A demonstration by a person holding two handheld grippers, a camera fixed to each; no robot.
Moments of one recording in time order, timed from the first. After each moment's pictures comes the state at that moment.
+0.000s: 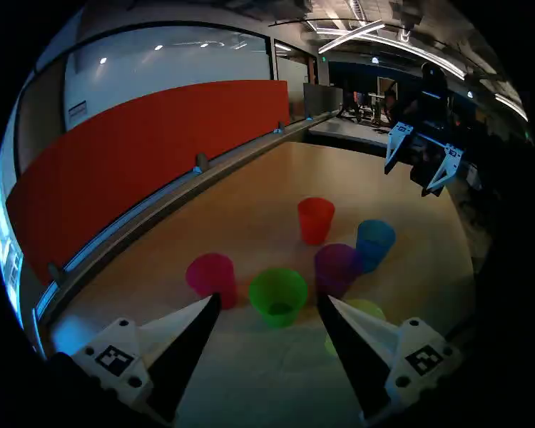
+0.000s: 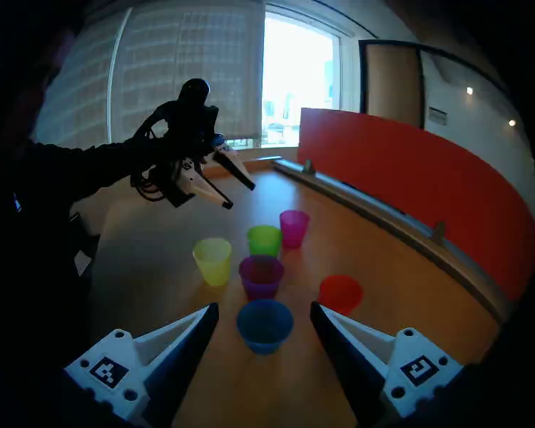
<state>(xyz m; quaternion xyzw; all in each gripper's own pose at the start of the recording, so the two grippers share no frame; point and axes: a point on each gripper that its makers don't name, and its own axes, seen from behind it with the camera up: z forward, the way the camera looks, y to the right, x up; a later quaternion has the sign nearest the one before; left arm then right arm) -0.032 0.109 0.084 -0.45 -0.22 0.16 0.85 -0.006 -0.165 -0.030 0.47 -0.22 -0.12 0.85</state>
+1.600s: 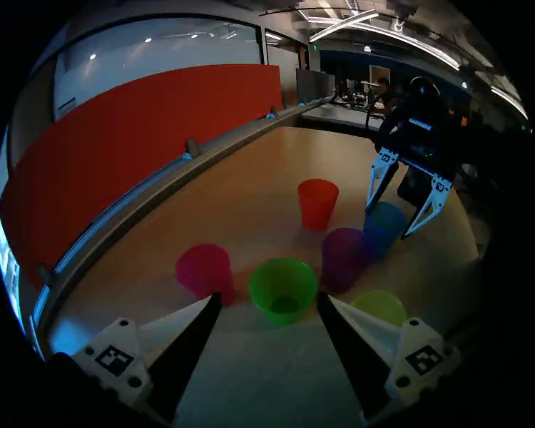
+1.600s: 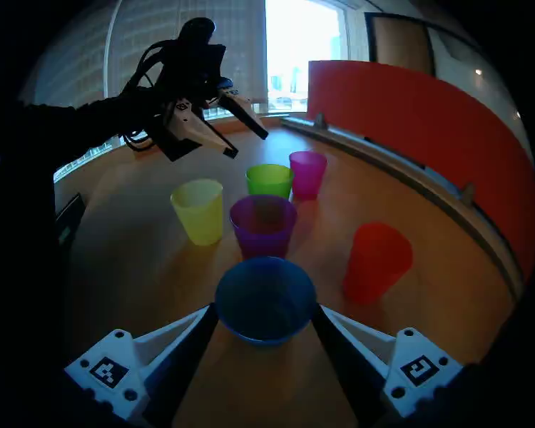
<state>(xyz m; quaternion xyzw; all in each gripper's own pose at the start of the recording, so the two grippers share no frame) -0.063 0.124 0.101 -0.47 -0.24 0.18 0.83 -0.118 -0.194 -0.010 0.48 -0.28 -0.14 0.82</state>
